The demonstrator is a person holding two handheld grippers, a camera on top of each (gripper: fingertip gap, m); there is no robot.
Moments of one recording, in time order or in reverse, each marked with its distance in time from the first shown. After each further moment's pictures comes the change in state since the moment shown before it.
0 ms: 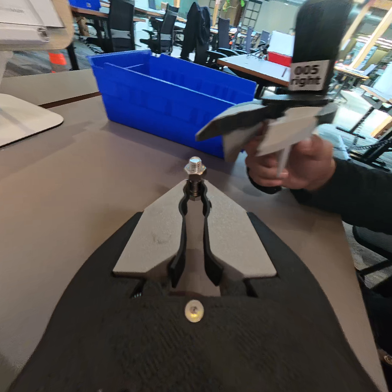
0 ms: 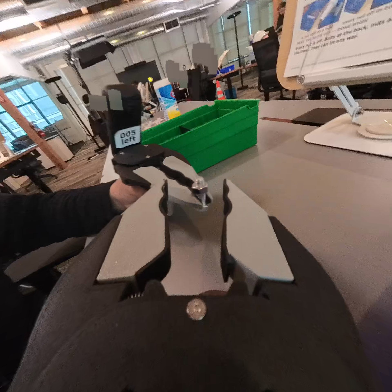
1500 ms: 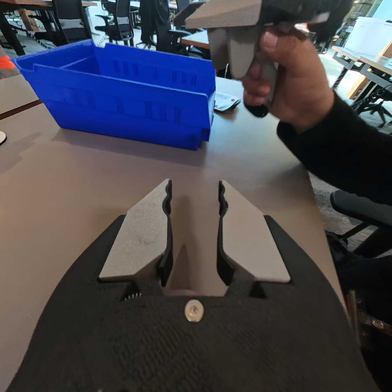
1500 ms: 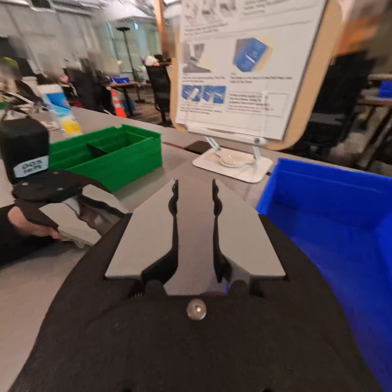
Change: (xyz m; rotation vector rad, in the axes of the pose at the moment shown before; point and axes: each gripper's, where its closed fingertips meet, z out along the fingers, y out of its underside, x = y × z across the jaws) left arm 0.045 0.005 0.006 -0.064 0.123 0.113; right arm 0.038 -0.072 -0.094 0.059 0.508 -0.224
